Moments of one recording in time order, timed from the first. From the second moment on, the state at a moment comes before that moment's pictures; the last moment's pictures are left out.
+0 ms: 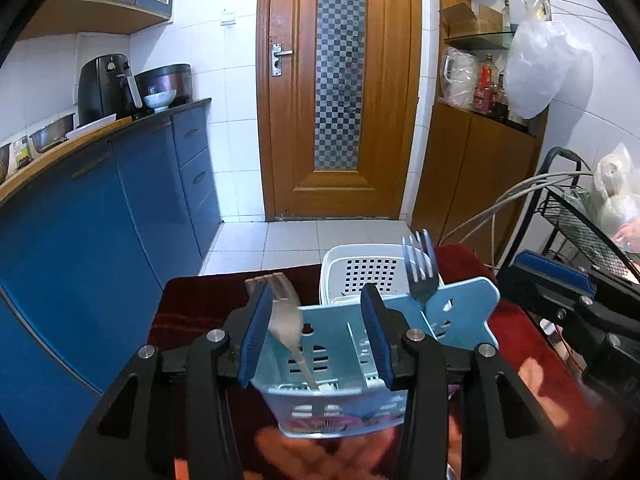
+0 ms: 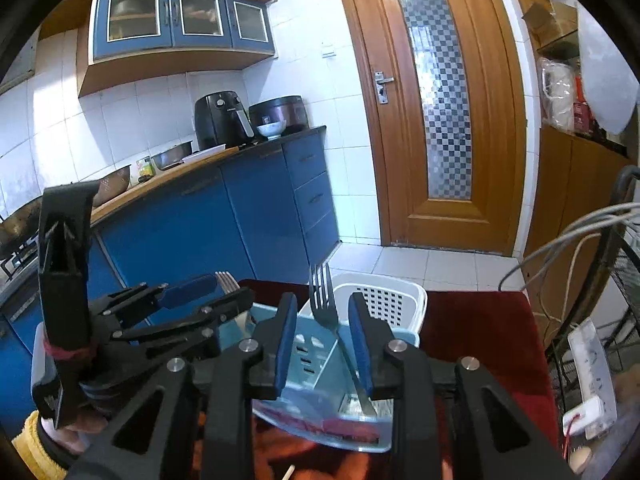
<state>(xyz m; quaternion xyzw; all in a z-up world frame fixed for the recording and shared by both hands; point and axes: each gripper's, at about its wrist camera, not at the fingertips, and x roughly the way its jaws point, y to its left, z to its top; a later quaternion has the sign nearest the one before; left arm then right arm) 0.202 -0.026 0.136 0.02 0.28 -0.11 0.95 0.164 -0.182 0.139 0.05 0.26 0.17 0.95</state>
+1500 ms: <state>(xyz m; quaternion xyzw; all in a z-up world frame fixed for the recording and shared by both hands) 0.057 -0.005 0.031 0.00 0.46 -0.10 0.88 0.059 -0.200 0.025 0.05 0.47 0.14 0.87</state>
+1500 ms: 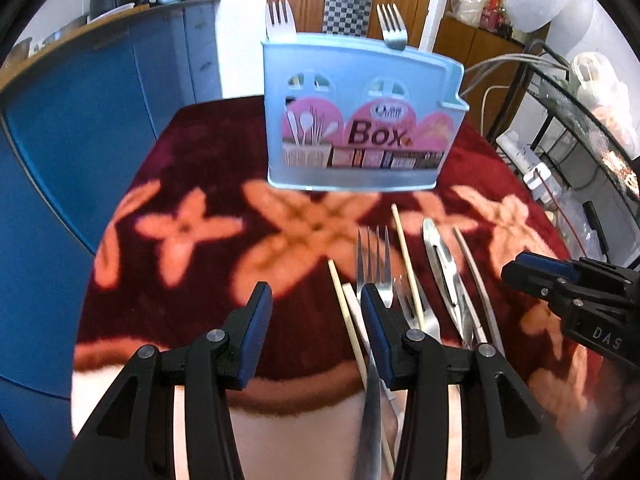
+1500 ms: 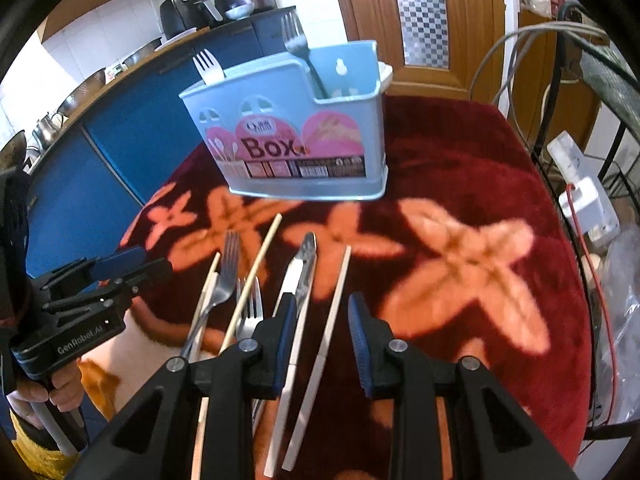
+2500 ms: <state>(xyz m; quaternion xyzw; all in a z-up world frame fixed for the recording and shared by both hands) 0.109 -0.063 -0.004 0.00 0.46 -0.11 0.88 0.068 -0.217 0.001 0.06 0.47 0.13 0.87</state>
